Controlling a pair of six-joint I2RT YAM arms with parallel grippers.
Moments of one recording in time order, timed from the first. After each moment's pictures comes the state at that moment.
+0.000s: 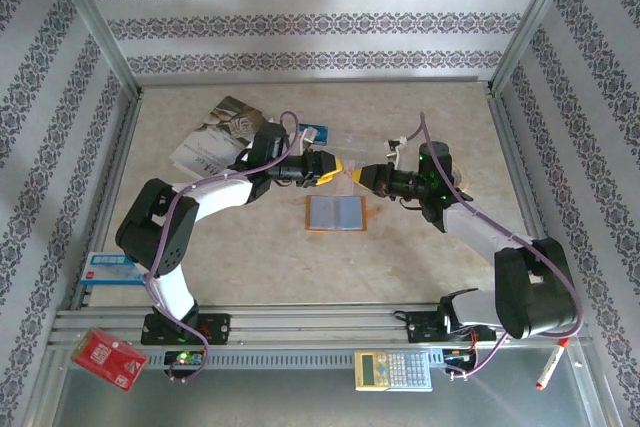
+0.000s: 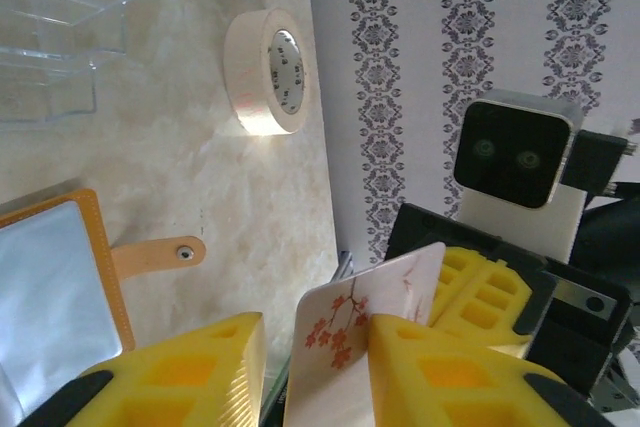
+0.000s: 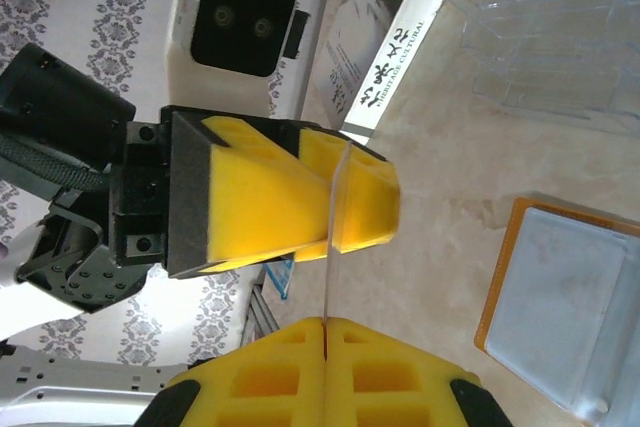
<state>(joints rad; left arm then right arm) -0.49 1.77 1.04 0.33 0.82 -1.08 0.23 1.33 0.63 0.30 -0.93 0.90</state>
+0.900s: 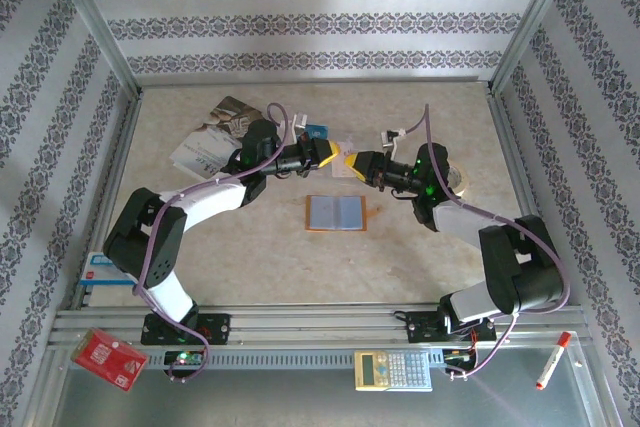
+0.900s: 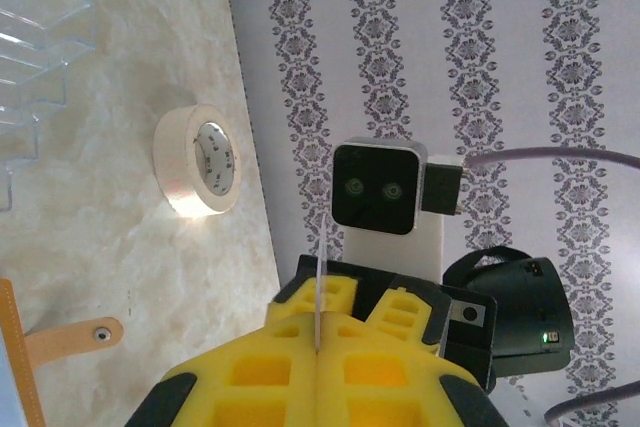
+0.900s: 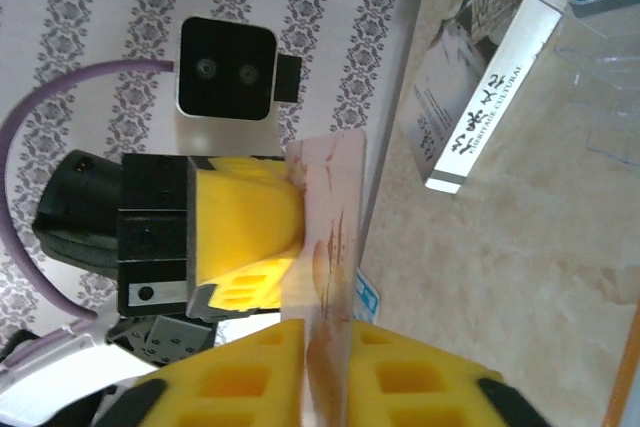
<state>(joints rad) -0.50 1.68 1.00 0.50 0.68 -1.21 0.26 1.46 0.60 0.79 -0.93 1.25</state>
